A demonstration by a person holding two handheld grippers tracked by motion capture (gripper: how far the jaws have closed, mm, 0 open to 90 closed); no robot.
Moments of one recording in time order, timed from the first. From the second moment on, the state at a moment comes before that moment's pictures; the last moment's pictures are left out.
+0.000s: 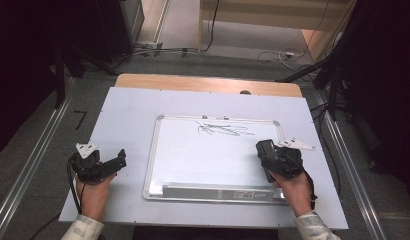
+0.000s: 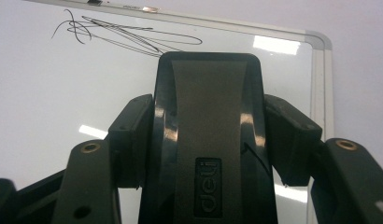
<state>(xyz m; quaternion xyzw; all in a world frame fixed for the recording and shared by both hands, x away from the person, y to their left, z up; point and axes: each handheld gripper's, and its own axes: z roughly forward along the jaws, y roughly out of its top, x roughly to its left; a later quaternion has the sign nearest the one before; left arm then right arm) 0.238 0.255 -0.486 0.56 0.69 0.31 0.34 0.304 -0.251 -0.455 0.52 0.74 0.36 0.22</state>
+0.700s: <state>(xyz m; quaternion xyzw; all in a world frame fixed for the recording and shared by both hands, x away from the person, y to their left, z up) 0.237 0.257 -0.485 0.56 0.68 0.30 0.36 0.343 -0.229 -0.469 0.53 0.75 0.33 0.22</state>
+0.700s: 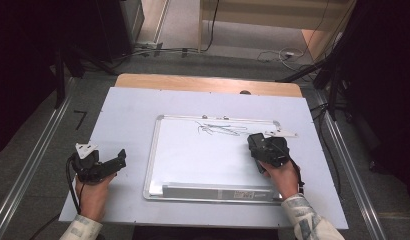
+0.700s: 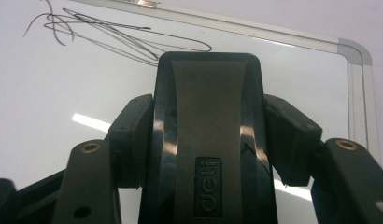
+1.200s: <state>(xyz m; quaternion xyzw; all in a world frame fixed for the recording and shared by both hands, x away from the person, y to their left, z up) 0.237 0.258 -0.485 0.56 0.68 0.29 0.36 0.384 -0.235 -0.470 0.55 0.74 0.29 0.24</state>
